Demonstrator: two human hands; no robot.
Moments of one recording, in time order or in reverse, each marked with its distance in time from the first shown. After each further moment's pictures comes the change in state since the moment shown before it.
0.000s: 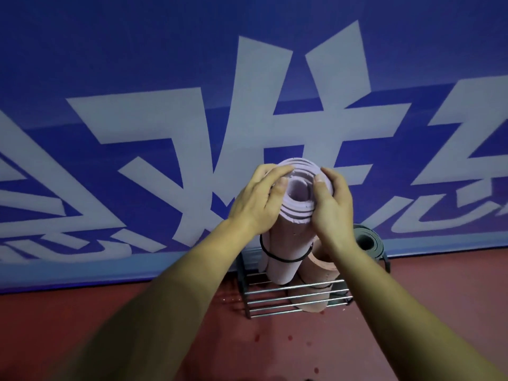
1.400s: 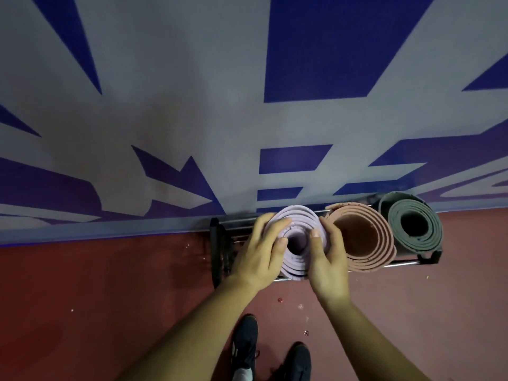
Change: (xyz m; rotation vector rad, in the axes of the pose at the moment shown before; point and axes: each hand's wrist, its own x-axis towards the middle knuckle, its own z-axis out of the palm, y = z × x) left_hand -0.067 -0.268 0.222 -0.080 -0.178 -0.275; right_hand 0.034 0.333 0.027 -0.234 -0.033 0.306
